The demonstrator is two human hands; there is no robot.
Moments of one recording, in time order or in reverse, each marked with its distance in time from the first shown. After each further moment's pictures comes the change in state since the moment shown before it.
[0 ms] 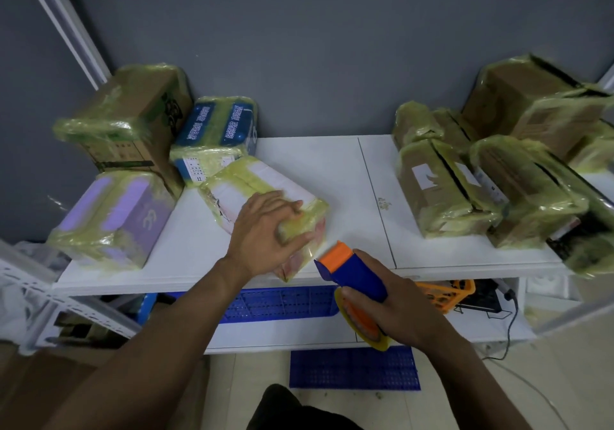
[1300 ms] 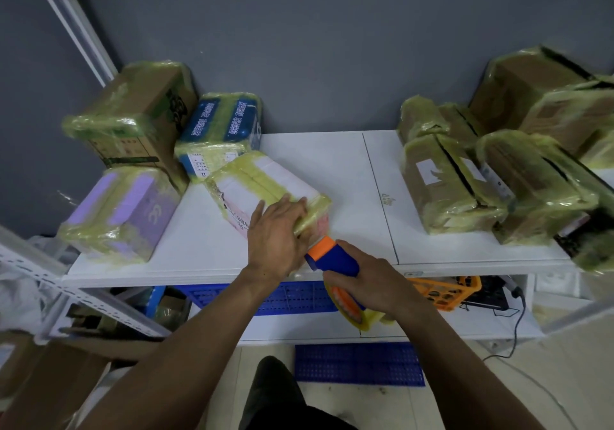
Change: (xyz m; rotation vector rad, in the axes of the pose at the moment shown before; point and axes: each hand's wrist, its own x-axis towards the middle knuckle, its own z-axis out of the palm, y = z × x) left_hand -0.009 0.030 0.026 0.094 0.074 -0.218; right_hand 0.045 -0.006 0.013 -0.049 -0.148 0.169
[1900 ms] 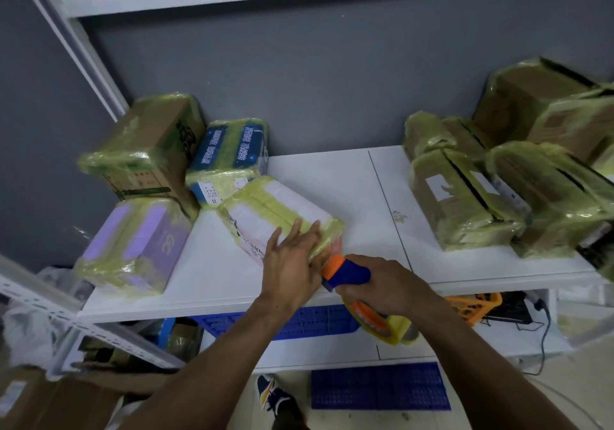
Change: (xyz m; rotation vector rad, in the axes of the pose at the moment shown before) left_hand -0.003 -0.004 -0.005 -0.017 -0.017 0.122; right_hand 0.027 -0.017 -0.014 -0.177 0.005 0.042
